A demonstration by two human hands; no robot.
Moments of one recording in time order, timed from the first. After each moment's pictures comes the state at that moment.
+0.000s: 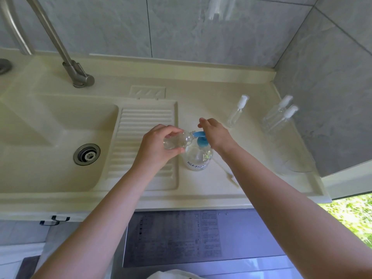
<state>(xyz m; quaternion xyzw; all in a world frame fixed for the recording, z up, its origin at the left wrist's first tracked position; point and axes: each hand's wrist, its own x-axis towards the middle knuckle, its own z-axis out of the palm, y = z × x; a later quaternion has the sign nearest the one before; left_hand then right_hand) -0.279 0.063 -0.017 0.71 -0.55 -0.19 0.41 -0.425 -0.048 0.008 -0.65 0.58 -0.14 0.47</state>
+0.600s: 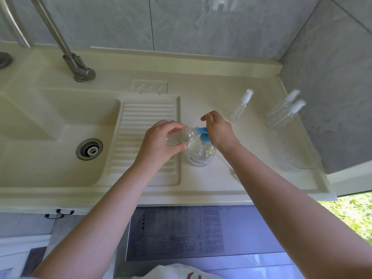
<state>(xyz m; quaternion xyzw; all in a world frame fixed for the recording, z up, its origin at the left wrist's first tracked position) -0.279 0.062 -0.018 0.70 -0.55 -0.19 0.40 -0.422 -0.047 0.002 -0.66 0.58 -0.17 0.44</state>
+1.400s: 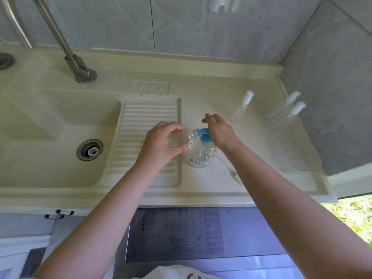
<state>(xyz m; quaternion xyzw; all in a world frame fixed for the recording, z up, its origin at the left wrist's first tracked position) -0.281 0.063 -0.017 0.71 -0.55 -0.18 0.39 -0.425 -0.049 0.004 -0.65 0.58 -0.16 0.47</state>
